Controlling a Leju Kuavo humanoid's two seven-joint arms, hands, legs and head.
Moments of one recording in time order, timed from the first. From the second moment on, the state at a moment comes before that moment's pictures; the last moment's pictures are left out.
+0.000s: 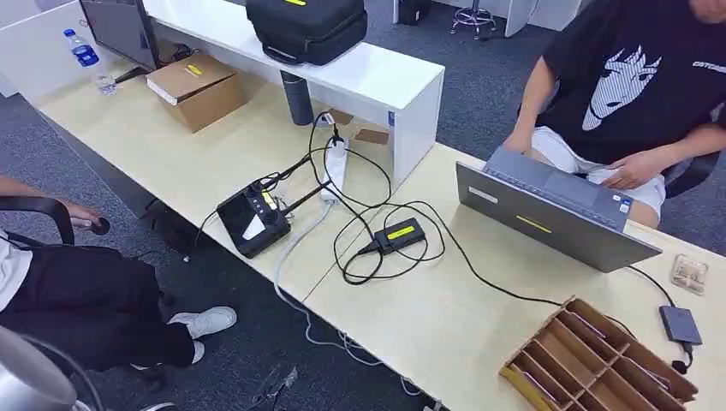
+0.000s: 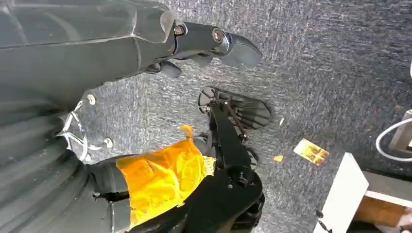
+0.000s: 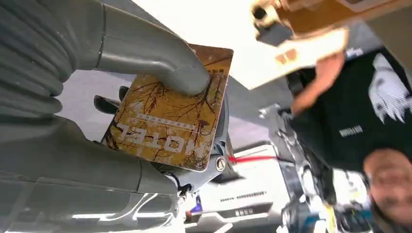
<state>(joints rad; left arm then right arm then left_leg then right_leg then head) 0.01 0.03 -0.14 -0.13 0.41 0.10 -0.18 0.20 -0.42 0.07 -1.77 0.74 -0.26 -0.19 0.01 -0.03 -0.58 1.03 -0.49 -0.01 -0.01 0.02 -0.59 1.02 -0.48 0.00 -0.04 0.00</state>
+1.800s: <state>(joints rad) -0.02 0.05 -0.25 -0.12 0.40 0.13 -0.09 0.01 -0.38 0.33 -1.44 1.13 -0.24 0.09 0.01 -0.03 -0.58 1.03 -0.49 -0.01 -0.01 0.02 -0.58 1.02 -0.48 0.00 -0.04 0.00</state>
